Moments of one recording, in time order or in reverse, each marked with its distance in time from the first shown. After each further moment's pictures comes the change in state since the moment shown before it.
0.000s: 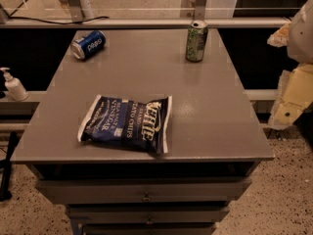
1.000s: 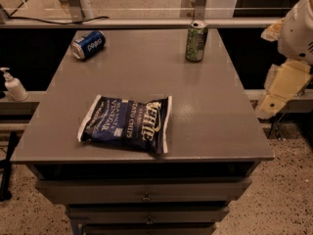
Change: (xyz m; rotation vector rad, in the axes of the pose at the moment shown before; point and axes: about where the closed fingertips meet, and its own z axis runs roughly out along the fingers) arm -0.010 -0.024 0.014 0.053 -0.073 0.018
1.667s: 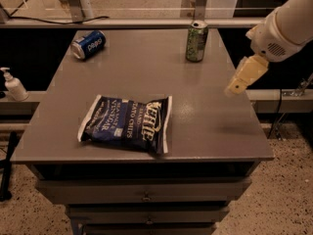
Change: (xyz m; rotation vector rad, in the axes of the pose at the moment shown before) arm -0.010 -0.080 0.078 0.070 -0.143 0.145
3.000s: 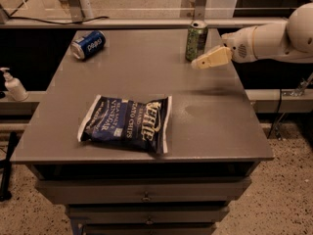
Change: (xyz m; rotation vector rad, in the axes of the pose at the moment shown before) arm -0.060 -0.079 0.100 -0.069 -0.573 0.345
